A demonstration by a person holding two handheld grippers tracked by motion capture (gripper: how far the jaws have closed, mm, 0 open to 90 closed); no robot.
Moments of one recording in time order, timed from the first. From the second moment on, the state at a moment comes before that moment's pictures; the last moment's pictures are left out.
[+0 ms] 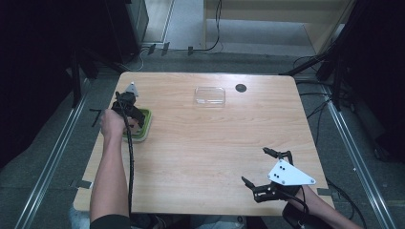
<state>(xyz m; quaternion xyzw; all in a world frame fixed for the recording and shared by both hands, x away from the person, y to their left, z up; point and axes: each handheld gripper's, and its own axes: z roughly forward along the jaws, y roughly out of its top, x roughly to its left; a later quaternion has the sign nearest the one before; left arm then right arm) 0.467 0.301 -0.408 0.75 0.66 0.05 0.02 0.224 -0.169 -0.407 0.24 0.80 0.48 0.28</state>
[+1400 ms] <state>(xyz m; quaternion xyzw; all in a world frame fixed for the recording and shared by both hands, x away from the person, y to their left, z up) 0.474 0.301 -0.428 0.75 0.66 0.04 0.01 0.224 -0.168 -0.407 0.24 0.80 0.48 0.28</state>
